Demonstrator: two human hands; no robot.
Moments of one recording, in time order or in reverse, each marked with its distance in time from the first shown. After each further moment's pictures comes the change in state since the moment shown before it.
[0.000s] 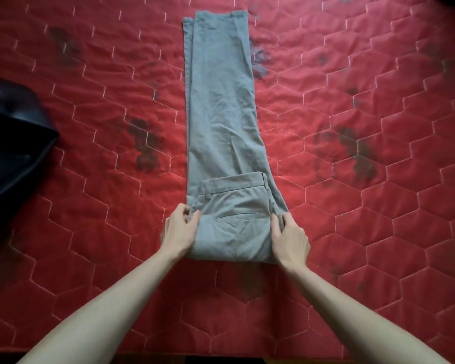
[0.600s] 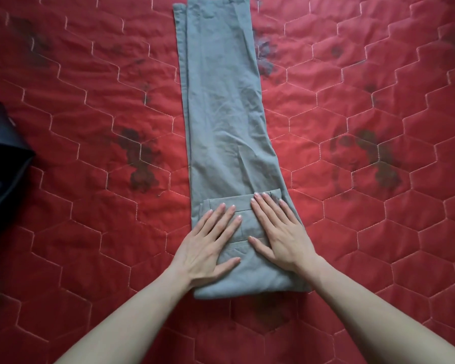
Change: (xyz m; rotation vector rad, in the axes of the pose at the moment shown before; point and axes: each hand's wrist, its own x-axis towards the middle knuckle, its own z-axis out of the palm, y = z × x) left_hand 0.045 -0.019 0.022 0.759 -0.256 0.981; right_hand 0.068 -0.014 0.030 -0.501 -0.098 -0.921
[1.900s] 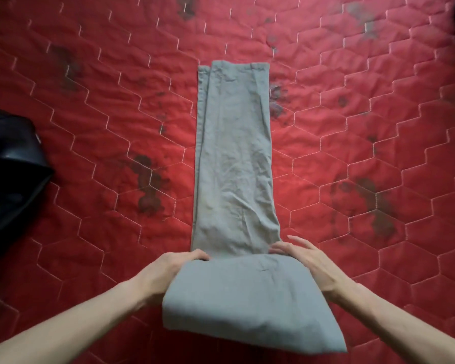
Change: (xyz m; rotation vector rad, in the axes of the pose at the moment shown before) left_hand -0.017 -0.051 -0.073 -0.605 -0.207 -0.134; right_hand 0.009 0.070 -0.078 0.408 -0.304 -0.152
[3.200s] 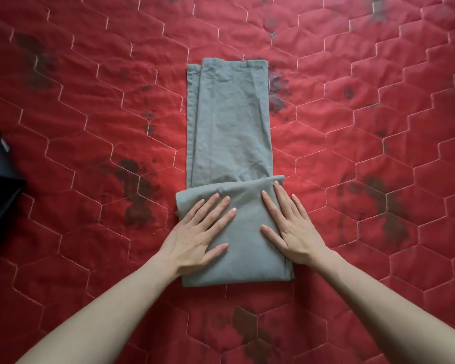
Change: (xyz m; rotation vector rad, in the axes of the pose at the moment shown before) left_hand 0.102 -0.025 -0.005 0.629 0.260 0.167; right_hand 0.093 0.035 0.010 -0.328 0.211 0.177
